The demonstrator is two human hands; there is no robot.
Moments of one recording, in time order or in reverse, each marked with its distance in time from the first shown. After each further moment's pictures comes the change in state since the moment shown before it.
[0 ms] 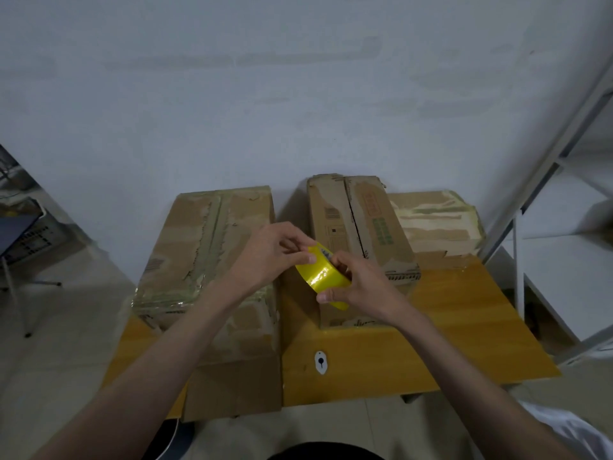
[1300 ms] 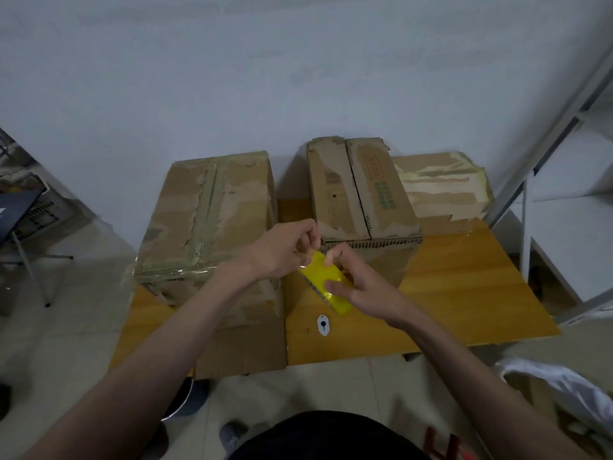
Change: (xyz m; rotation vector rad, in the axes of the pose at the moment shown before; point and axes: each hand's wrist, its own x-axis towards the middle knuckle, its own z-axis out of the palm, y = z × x) left_hand -0.018 0.003 0.028 0.255 -0.376 -0.096; right_hand -0.042 0.027 0.030 0.357 -0.165 0.052
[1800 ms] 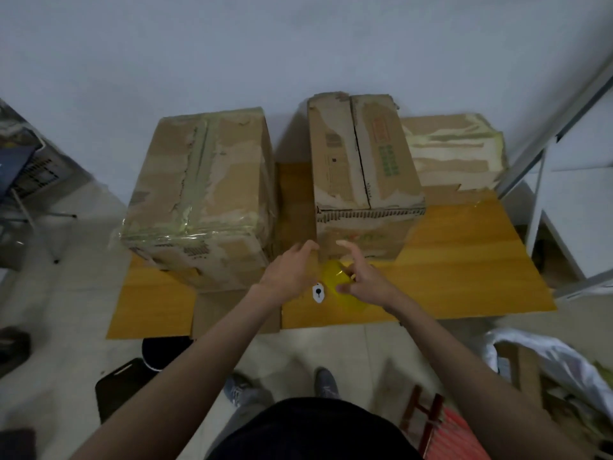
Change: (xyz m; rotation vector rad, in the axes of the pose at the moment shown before) left_hand 0.003 -0.043 0.120 0.186 -0.104 -0.314; right_hand 0.003 0.097 0.007 -0.076 -0.085 0.378
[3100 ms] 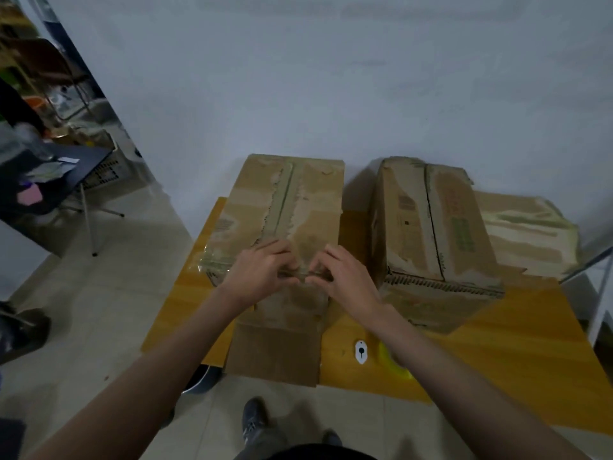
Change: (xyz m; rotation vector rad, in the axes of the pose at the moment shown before) left_hand -0.036 -0.158 -0.103 0.248 0.700 0.336; right_hand 0.097 -0.146 0.068 -0.608 0.353 -0.739
